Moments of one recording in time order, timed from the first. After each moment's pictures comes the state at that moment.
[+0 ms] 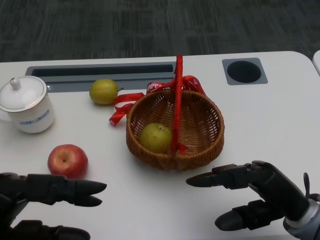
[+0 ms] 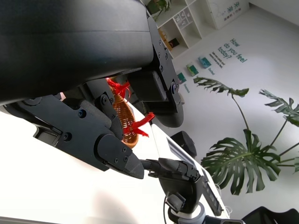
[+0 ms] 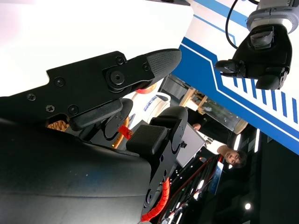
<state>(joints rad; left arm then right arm) 0.27 0.36 0.15 -0.18 -0.38 -0.64 -0.63 -0.23 -0.13 0.18 0.70 0.18 -1.15 0.67</state>
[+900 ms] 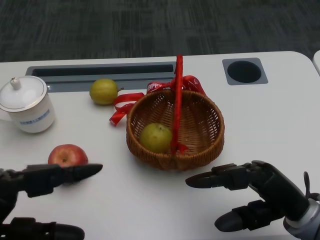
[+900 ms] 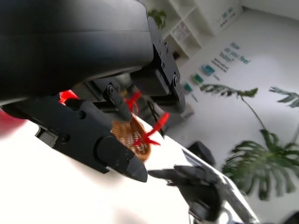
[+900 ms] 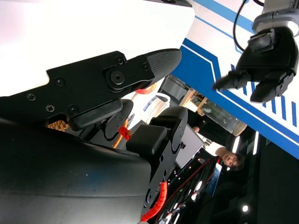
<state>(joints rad) 0.26 0.34 0.24 -0.18 -0.17 -0.75 -0.54 -0.24 -0.13 0.18 0.70 0.17 -1.16 0.67</state>
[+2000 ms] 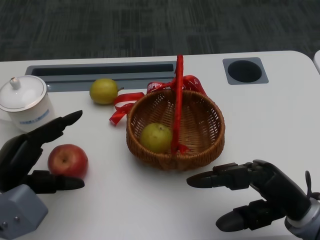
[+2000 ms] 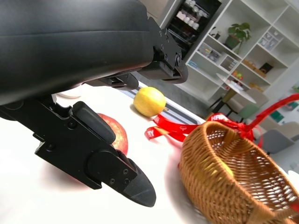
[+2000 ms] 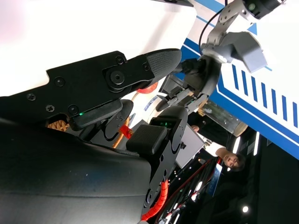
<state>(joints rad) -0.28 0.39 0.06 0.76 0.38 -0.83 -0.02 -0.24 -0.13 0.18 0.70 0.17 -1.17 0.67</state>
